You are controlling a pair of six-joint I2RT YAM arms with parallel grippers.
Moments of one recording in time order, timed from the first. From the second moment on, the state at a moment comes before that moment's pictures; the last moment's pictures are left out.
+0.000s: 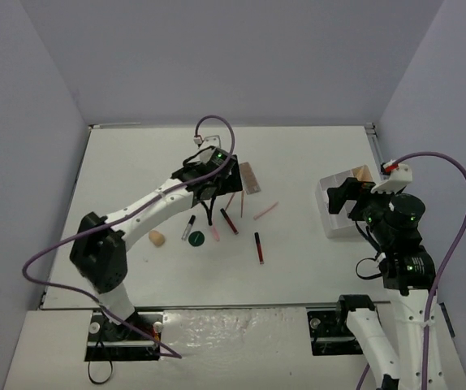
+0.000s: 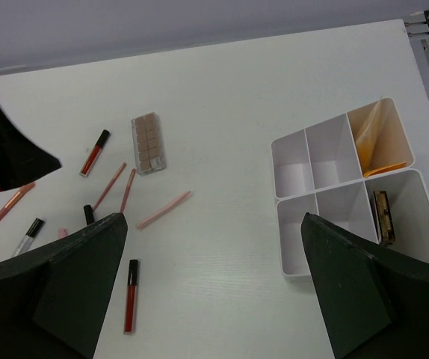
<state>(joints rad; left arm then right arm) -0.73 1.73 1.47 -0.58 -0.42 -0.73 0.01 0.62 0.90 -0.53 -0.14 0.21</state>
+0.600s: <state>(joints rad) -0.82 2.37 2.07 -0.59 -0.64 -0.80 0.11 0.51 0.84 -0.53 -0.10 0.21</state>
